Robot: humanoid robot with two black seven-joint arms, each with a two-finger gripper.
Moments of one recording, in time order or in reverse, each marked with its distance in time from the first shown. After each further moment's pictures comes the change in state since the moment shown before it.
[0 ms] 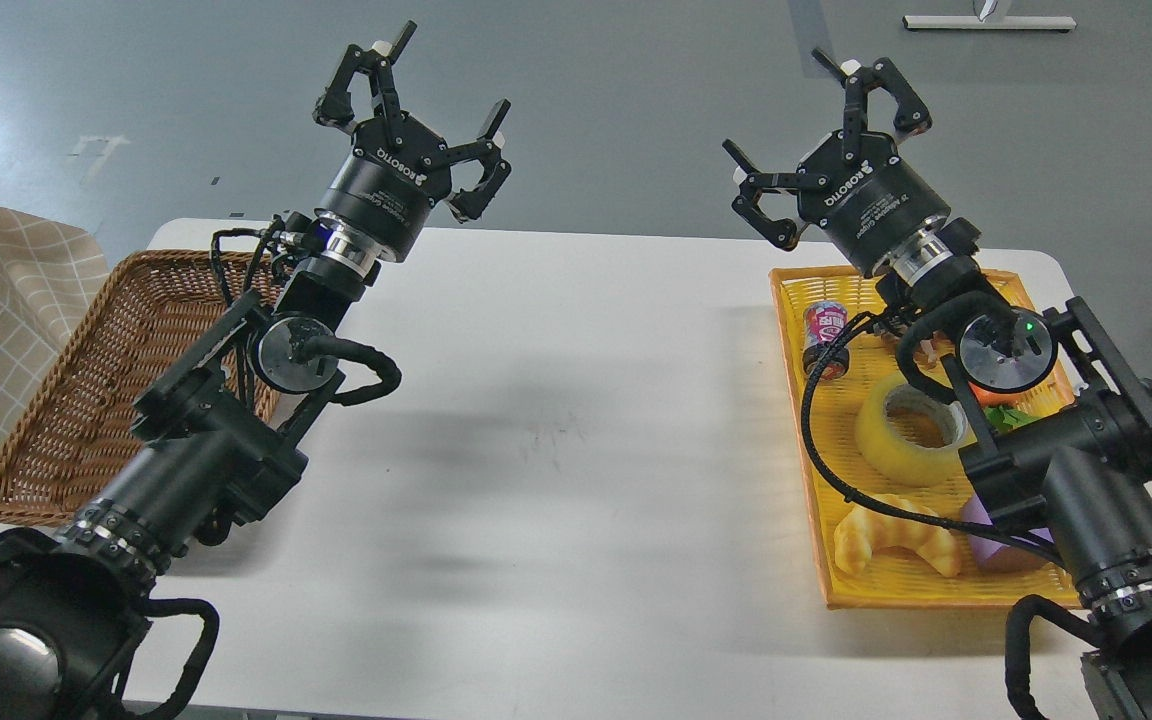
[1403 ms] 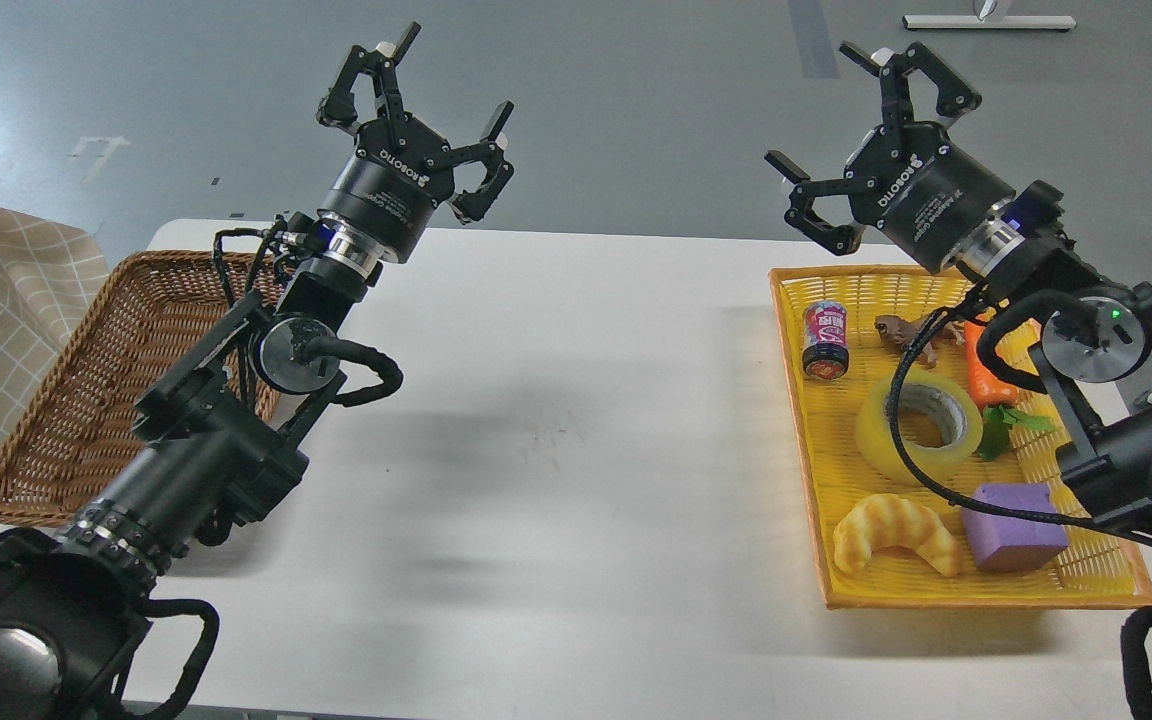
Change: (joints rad) left arm 0.000 0.000 0.005 -0.003 0.000 0.000 0.000; right arm -0.009 -0.265 -0.200 0.147 -0.034 0.000 0.003
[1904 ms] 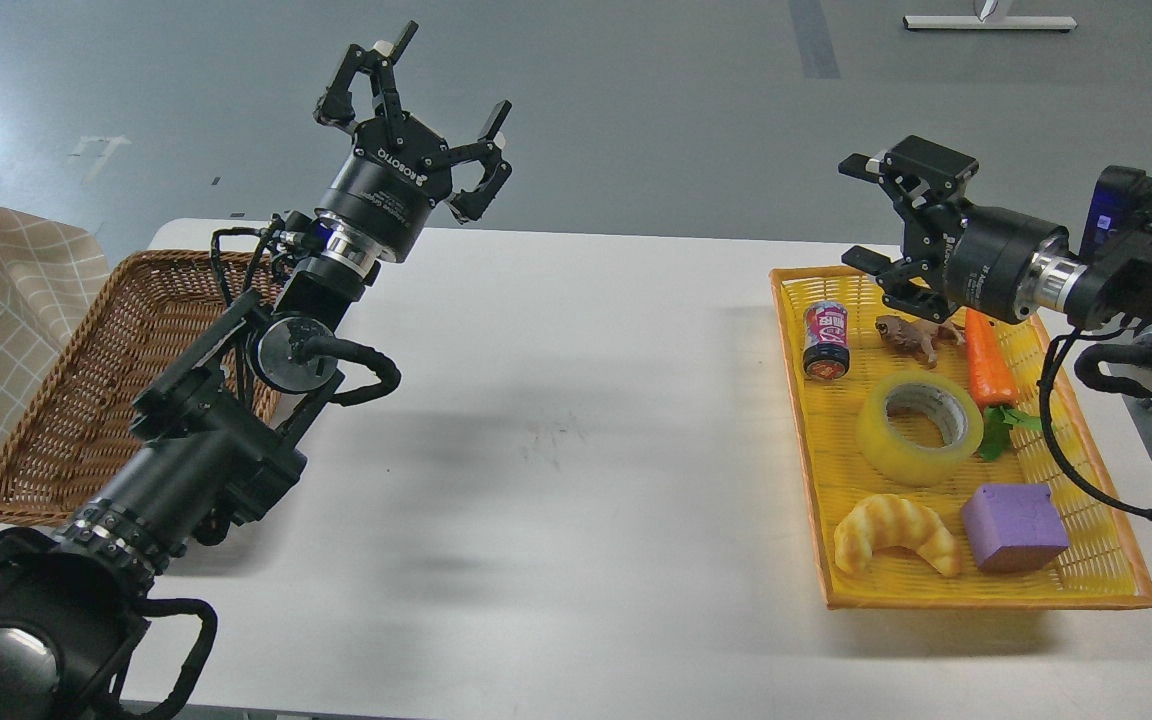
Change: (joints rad) left arm 0.000 0.004 0.000 0.000 0.001 0.000 0.000; right arm 0.016 -0.248 -0.172 0.103 -0.448 0.000 -0.011
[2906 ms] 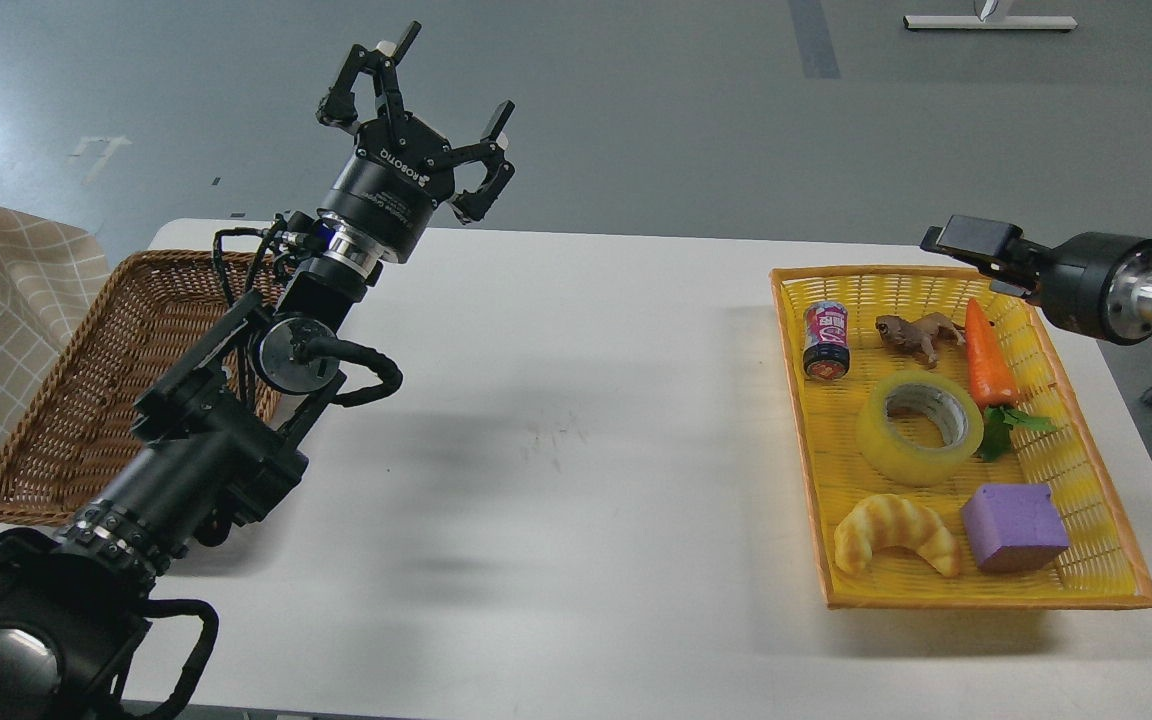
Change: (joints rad) left arm 0.001 -0.003 0.000 -0.006 0.000 0.000 0.000; right arm 0.053 -0.214 -0.186 0.097 -0.550 0.000 -0.010
